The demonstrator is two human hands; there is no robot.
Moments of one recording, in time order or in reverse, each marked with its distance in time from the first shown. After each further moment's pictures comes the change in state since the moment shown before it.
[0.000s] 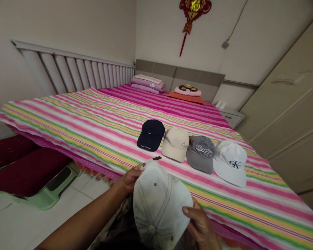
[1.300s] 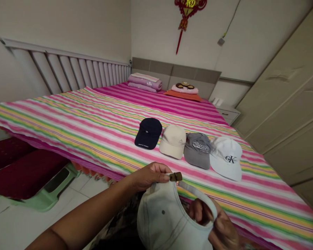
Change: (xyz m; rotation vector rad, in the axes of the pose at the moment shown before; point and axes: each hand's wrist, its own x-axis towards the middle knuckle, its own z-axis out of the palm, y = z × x) left_hand 0.017 -0.002 0.072 0.405 -0.091 -0.157; right_hand -0.039 -0.038 0.001 -0.144 -0.121 -0.214
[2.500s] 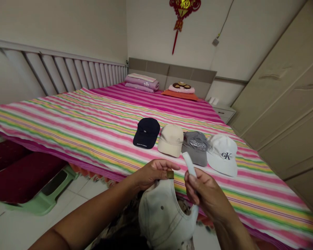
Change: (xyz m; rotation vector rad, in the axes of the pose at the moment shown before) left_hand 0.007 -0.004 0.009 -0.062 0.005 0.079; right_hand 0.040 -0.034 0.052 -0.382 0.084 0.051
